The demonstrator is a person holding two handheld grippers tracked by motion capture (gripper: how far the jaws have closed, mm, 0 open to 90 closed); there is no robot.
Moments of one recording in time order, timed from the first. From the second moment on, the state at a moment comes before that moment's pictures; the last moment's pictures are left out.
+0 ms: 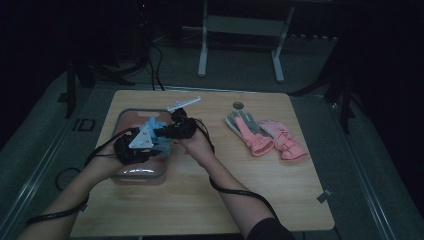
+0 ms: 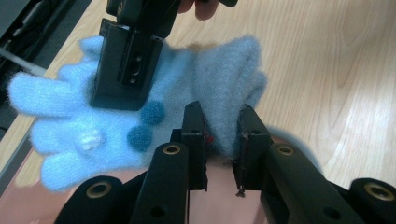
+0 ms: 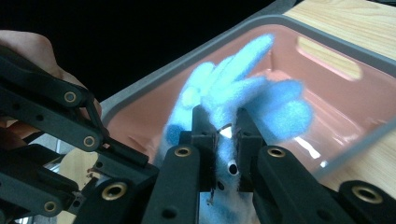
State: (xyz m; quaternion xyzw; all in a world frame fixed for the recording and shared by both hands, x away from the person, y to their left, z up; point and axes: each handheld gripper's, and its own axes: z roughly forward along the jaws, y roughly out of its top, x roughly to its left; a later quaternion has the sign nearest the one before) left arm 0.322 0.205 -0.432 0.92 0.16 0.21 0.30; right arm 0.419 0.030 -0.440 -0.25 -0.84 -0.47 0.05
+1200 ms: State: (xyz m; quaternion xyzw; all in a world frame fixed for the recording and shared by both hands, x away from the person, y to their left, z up) left arm 0.367 0.230 -0.495 0.94 0.21 0.12 0.23; right arm 0.439 0.081 -0.484 -0.28 -0.88 -0.38 0.04
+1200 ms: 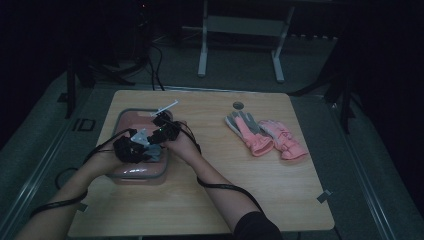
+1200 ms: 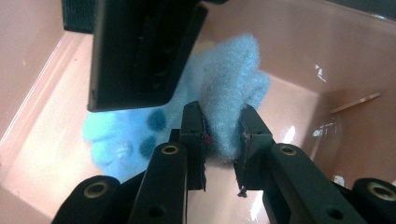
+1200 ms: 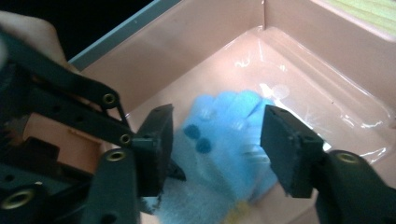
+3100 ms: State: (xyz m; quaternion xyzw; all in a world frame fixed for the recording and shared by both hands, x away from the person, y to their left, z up) left arm 0.328 0.107 -0.464 0.90 0.24 0.07 0.34; right arm 0.401 -0.108 -0.475 -0.30 -0.86 -0.41 0.00
